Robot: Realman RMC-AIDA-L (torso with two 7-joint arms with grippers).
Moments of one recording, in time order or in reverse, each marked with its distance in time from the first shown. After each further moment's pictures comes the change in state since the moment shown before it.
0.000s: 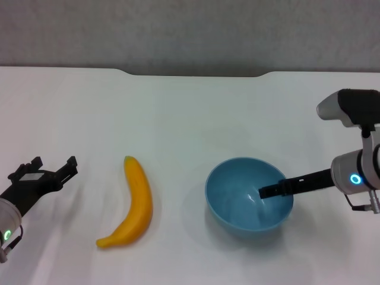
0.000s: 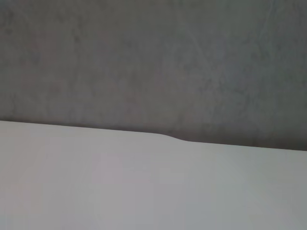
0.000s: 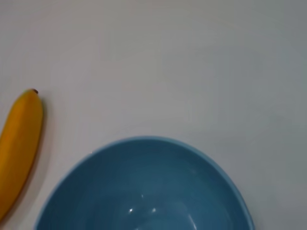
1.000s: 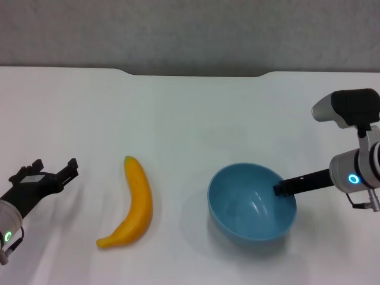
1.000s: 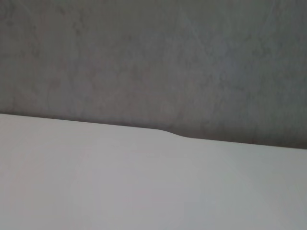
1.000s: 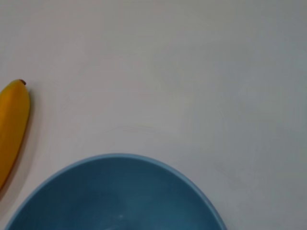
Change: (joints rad) left arm 0.000 -0.001 0.003 0.004 0.004 0.005 -0.016; right arm 0.007 0.000 -0.037 0.003 -0.022 -0.044 -0.003
